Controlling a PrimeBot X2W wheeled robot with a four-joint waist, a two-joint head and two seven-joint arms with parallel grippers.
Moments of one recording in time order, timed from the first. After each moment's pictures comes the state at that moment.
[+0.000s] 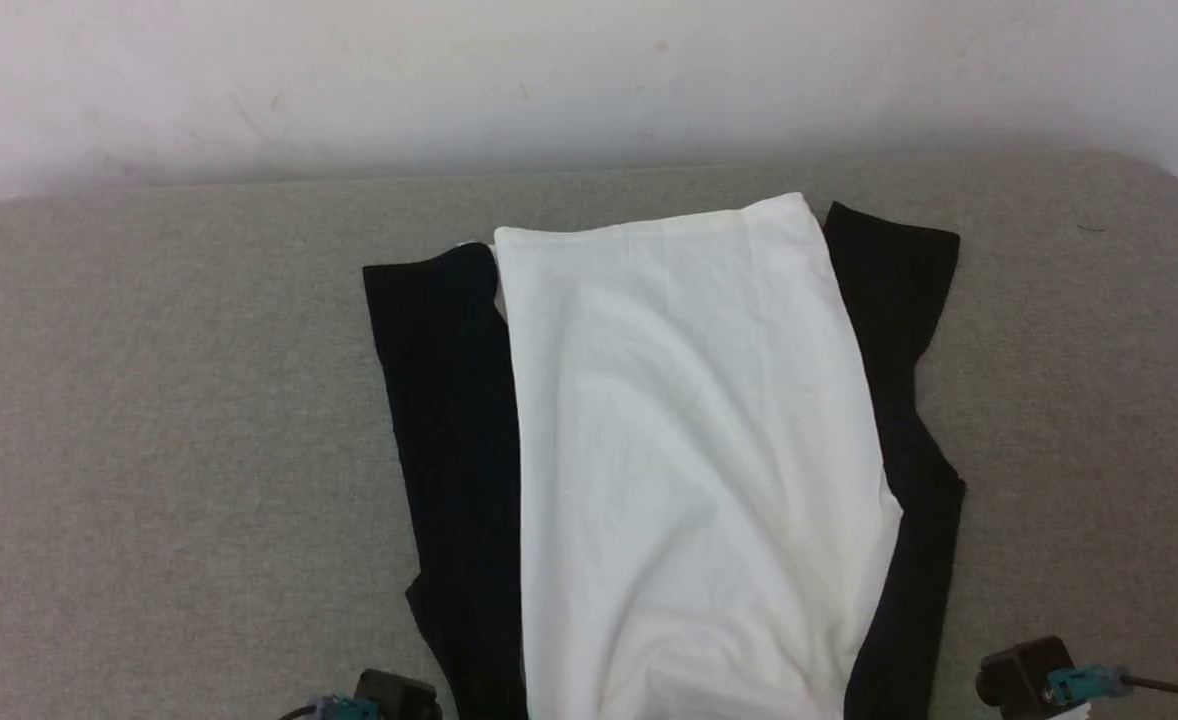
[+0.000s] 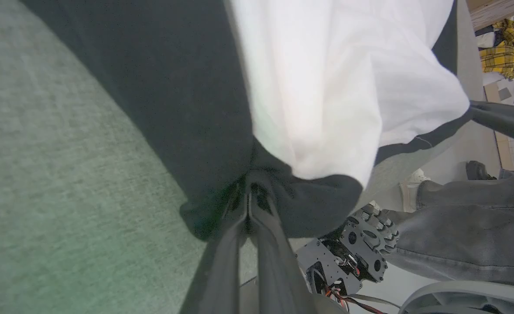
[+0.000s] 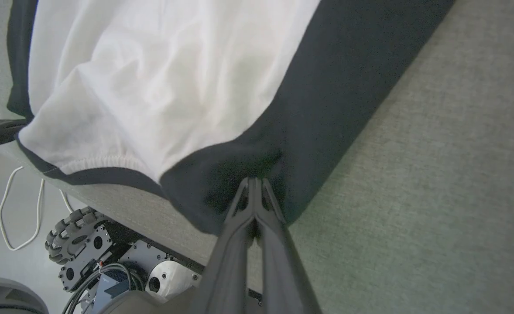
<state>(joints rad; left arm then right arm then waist) 0.02 0.56 -0.79 -0.02 -0.95 0.12 0.22 0.26 -0.36 0.24 -0.11 0.55 0.13 0.48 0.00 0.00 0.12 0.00</state>
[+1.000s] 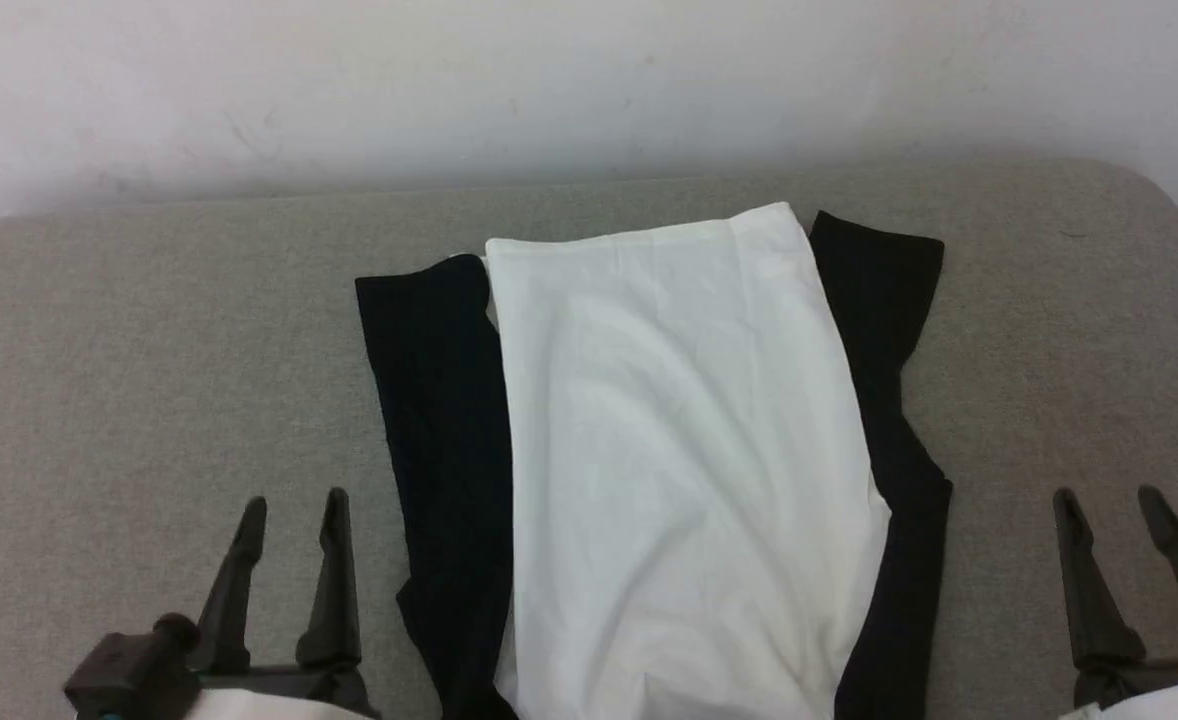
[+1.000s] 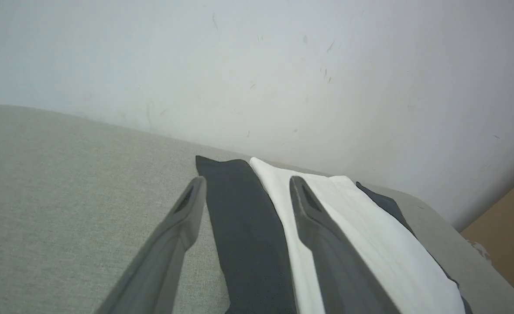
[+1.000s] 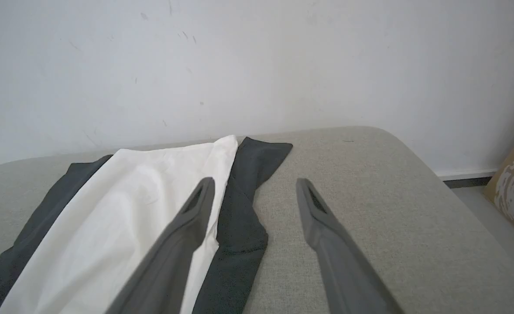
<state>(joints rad) 0.17 0.44 -0.33 -0.30 -0.70 0.31 -0.26 0.30 -0.09 -0.15 -0.40 0.29 0.13 0.11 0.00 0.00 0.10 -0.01</state>
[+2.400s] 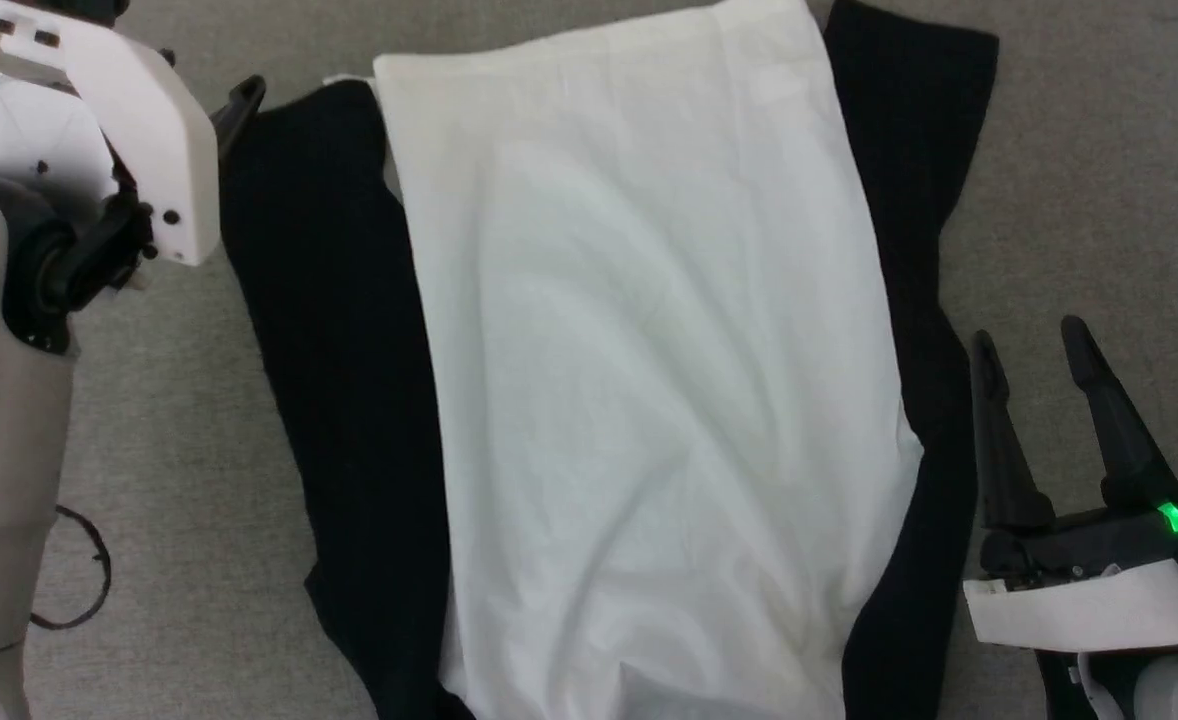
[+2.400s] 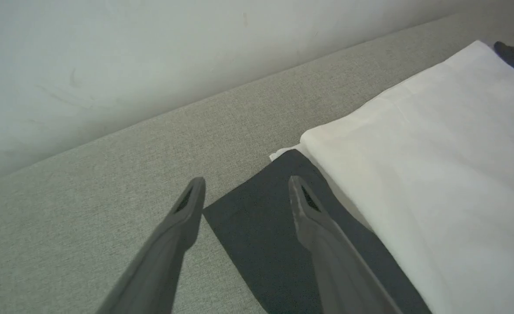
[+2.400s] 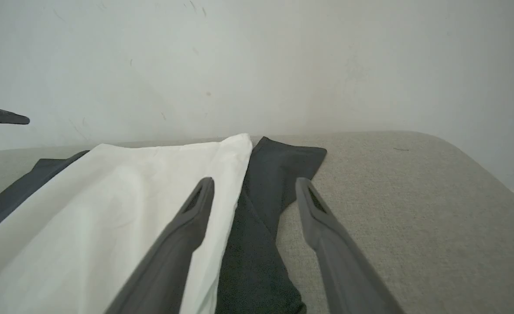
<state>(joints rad) -0.85 0.51 -0.24 0.18 -0.49 -0.10 0.76 0.02 -0.05 0.00 -0.28 0.17 0.13 -0.16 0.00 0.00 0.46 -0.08</state>
